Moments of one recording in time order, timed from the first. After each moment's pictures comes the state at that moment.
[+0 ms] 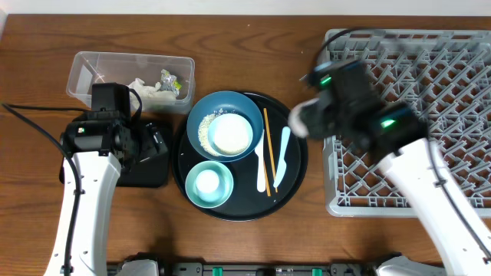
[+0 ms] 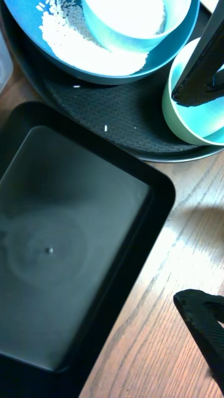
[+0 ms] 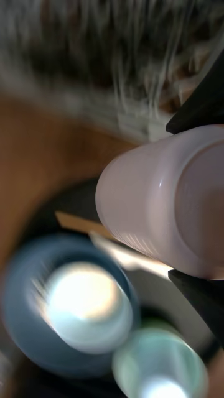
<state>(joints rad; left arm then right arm) 0.07 1.31 1.15 -1.15 -0.09 -0.38 0.43 1.42 1.41 -0.97 0.01 0.12</state>
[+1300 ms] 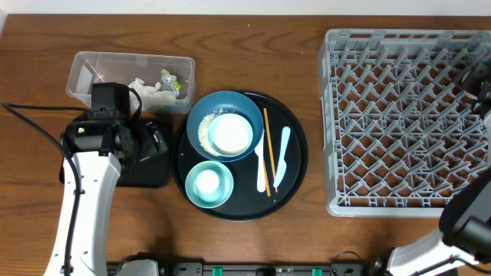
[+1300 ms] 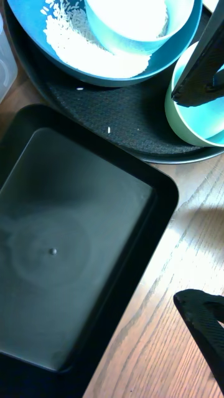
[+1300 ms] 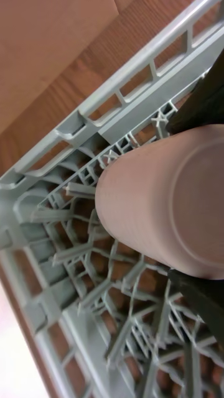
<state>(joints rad) 0.07 1.31 1.15 -1.14 -0.08 -0.38 -0.50 1.84 1.43 -0.34 0.11 0.06</state>
